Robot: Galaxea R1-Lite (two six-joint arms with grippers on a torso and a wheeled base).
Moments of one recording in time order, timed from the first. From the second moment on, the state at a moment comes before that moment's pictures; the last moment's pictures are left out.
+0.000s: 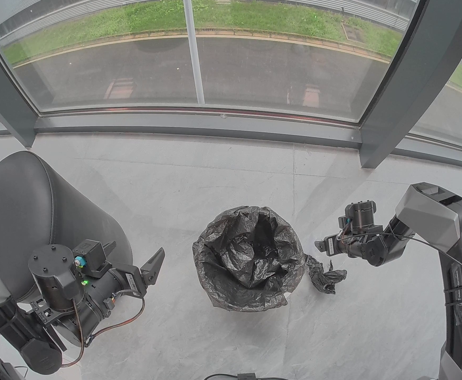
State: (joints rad) left arm -0.52 1.79 -0.16 -1.42 0.26 -0.15; right arm 0.18 2.53 -1.21 -0.67 -0.07 -0.05
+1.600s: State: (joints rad) left arm -0.52 1.92 -0.11 -1.55 0.26 -0.15; right arm 0.22 2.82 -1.90 -0.10 -0.08 -0.03
